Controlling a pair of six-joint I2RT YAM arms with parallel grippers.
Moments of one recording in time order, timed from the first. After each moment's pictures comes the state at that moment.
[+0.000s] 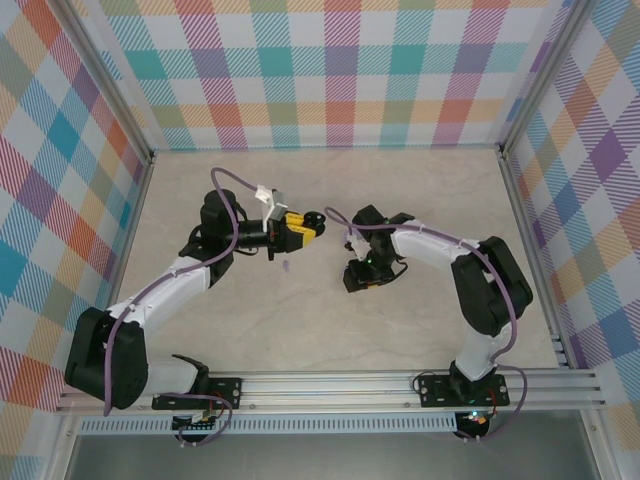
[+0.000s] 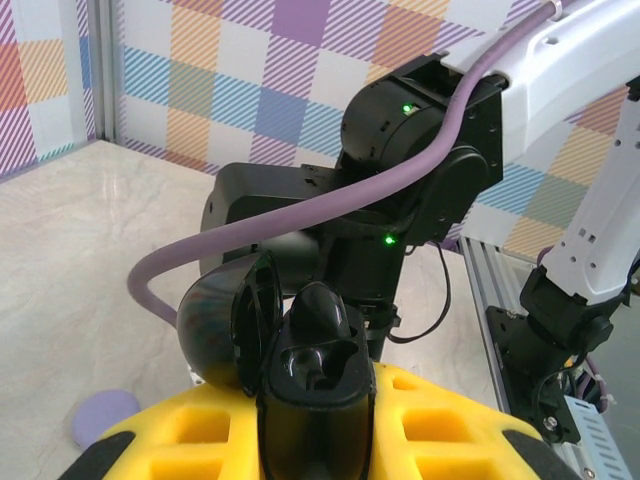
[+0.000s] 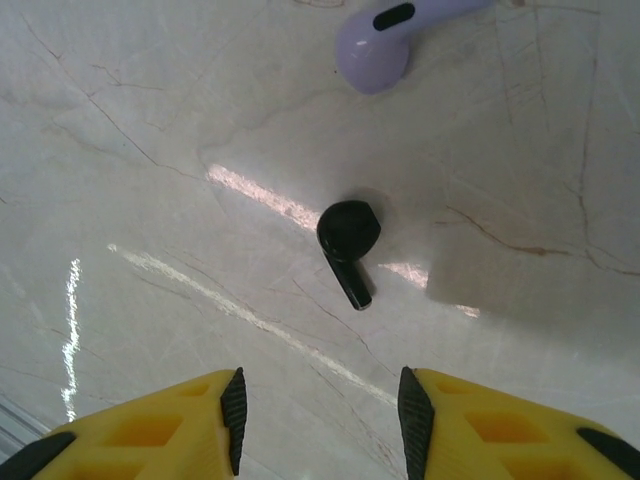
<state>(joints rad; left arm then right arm) -0.37 1.30 0.82 0.28 1.01 -0.03 0.61 1.78 1.17 -0.85 -0.34 0.21</state>
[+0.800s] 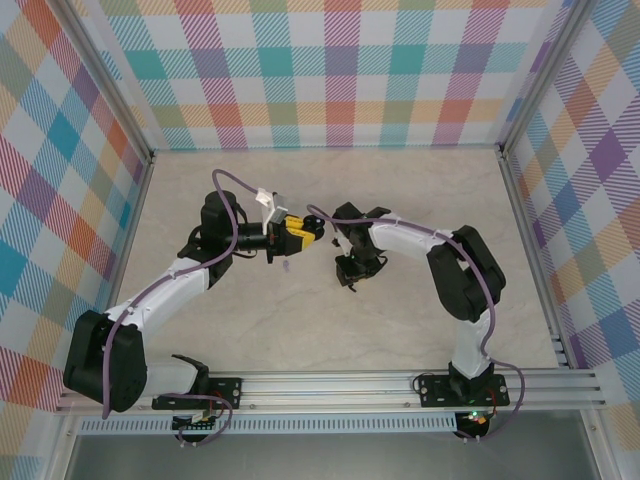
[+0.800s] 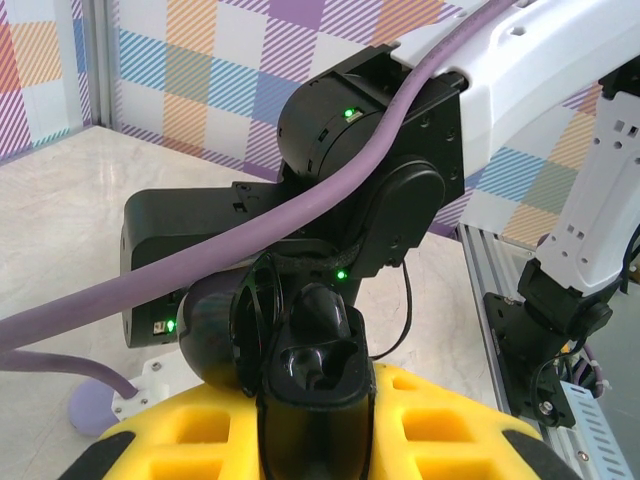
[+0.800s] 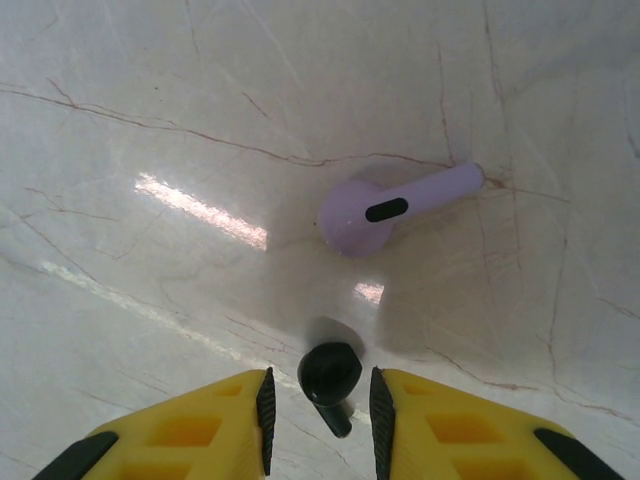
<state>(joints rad) -0.37 1.29 0.81 0.23 1.01 0.00 0.68 1.94 1.34 -0.89 -0.17 0.23</state>
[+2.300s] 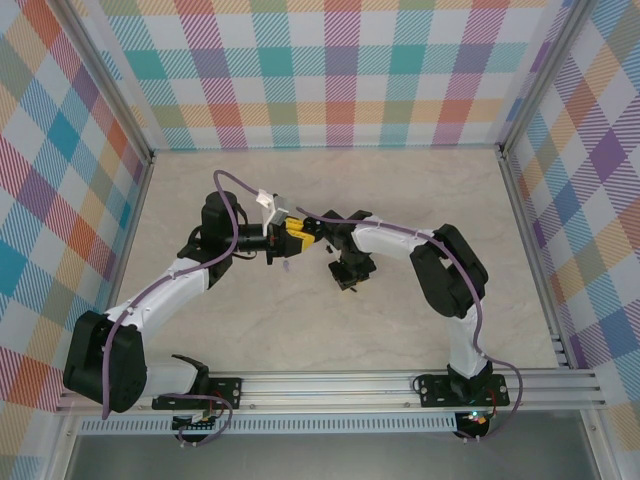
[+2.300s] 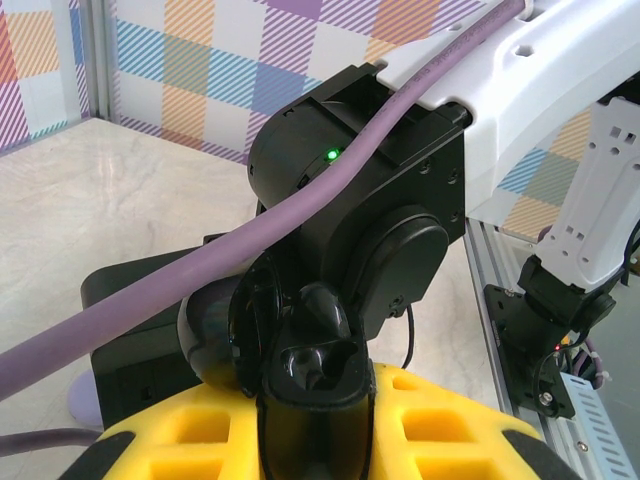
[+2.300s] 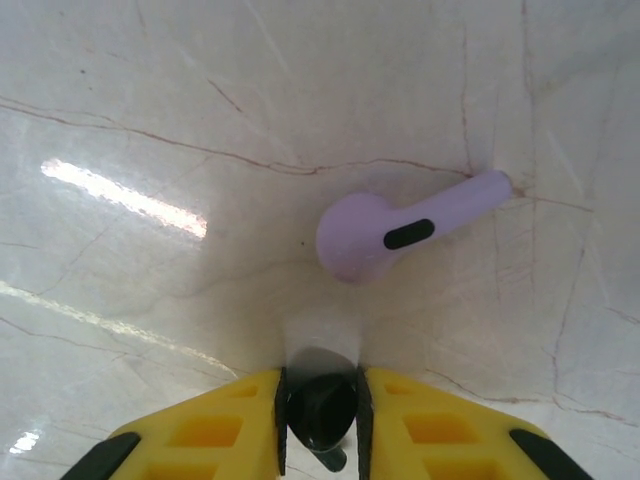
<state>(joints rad) -0.37 1.29 0.81 0.20 1.01 0.03 0.75 2.03 1.42 -0.98 -0.01 0.28</state>
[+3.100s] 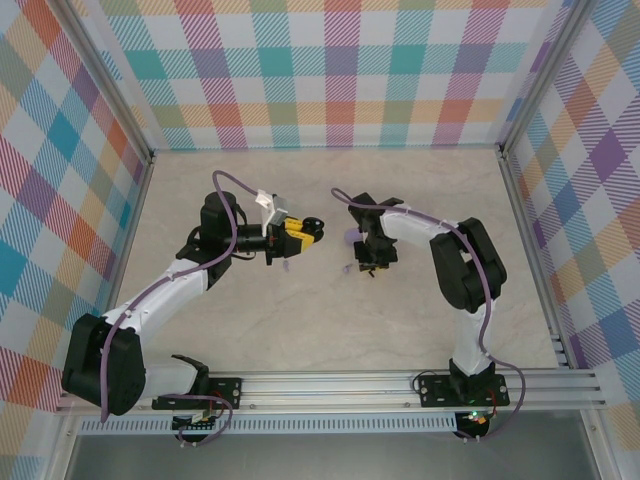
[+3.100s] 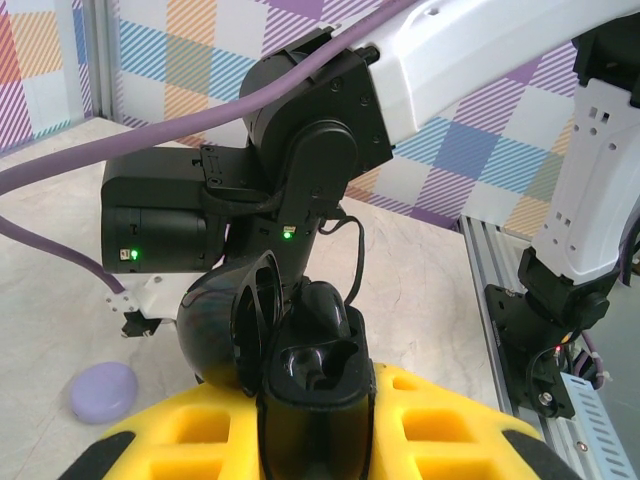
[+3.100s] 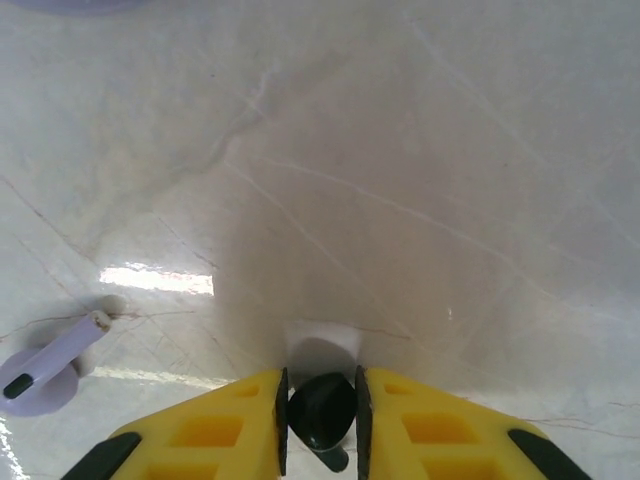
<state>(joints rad) -0.37 1.27 0.81 0.18 1.00 0.03 0.55 1.98 1.37 -0.91 -0.02 0.42</state>
